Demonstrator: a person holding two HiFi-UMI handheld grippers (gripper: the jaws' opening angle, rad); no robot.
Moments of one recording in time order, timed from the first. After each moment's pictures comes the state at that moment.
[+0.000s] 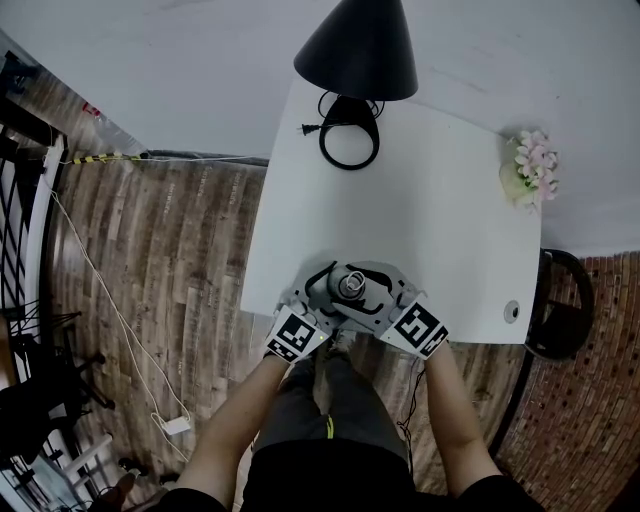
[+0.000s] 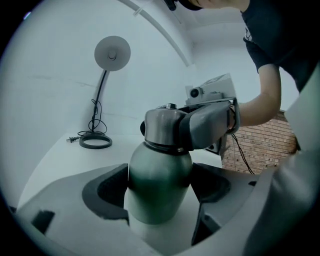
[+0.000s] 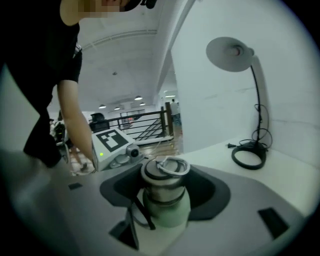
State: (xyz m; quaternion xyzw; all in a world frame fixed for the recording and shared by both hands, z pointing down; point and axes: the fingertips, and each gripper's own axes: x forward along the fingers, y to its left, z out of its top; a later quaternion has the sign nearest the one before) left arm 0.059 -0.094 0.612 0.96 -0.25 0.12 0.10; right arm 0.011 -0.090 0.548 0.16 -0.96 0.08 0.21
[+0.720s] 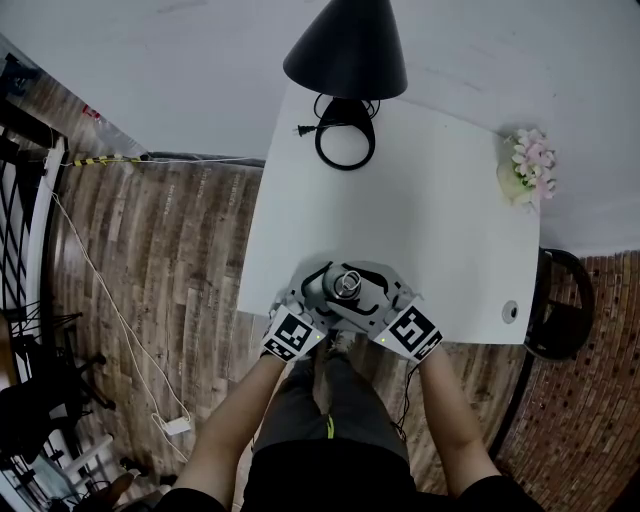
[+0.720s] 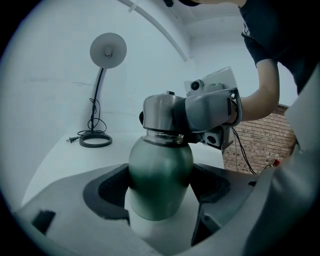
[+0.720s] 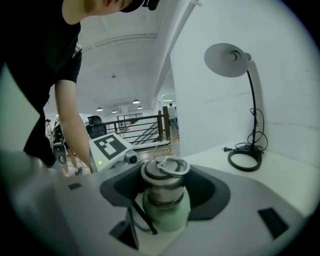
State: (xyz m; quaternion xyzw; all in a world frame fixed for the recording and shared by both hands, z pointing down) left arm 0.058 -0.093 0.620 0.96 -0.25 0.14 0.08; right arm 0.011 -0.091 0.540 0.18 -0.96 0.08 0.18
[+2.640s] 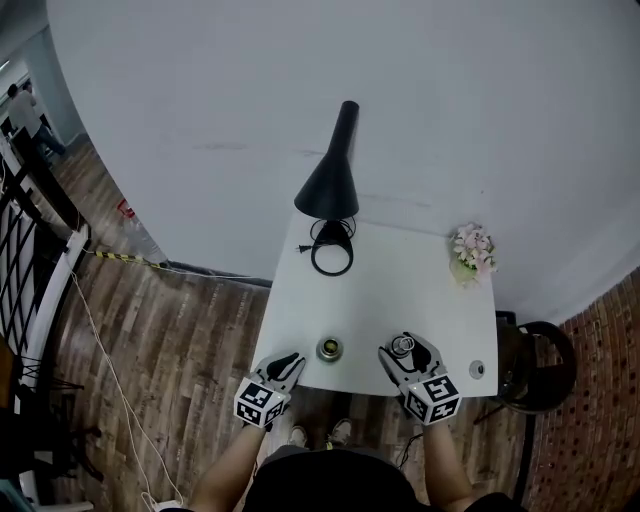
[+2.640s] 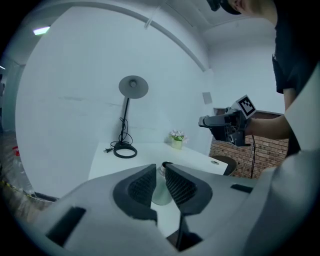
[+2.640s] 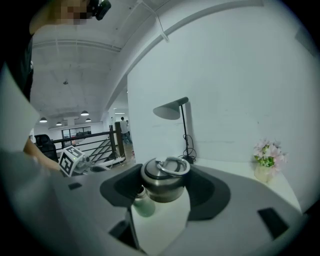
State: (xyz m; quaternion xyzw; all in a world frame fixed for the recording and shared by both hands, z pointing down) left arm -0.039 -0.055 0.521 0.91 -0.37 0.11 0.13; right arm 0.159 -0.065 0.420 0.48 -0.86 0.12 0.11
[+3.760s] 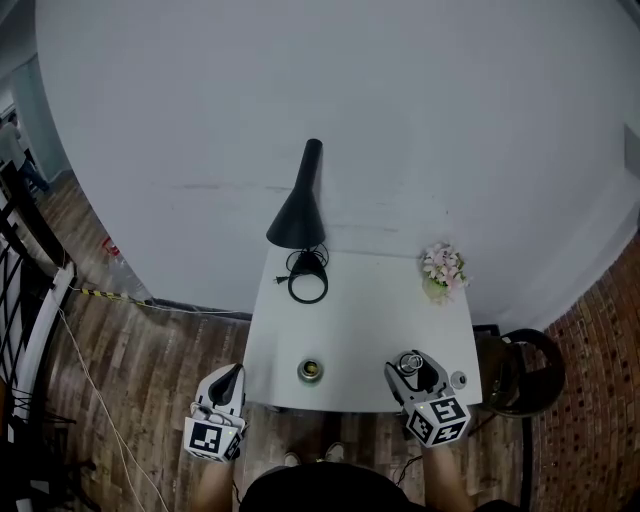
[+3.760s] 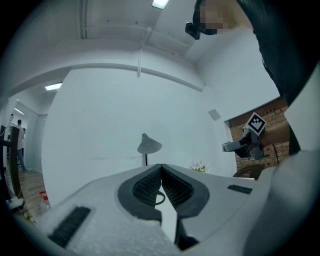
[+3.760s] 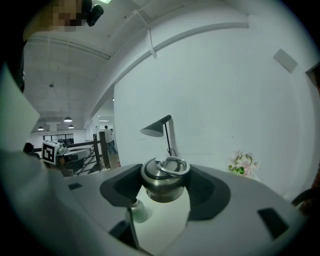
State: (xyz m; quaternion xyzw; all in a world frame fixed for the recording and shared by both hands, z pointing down) left arm -0.108 -0.038 0.336 0.87 -0.49 0.01 -0.06; right arm 0.214 -0.031 0.349 0.56 -0.82 0.11 0.06
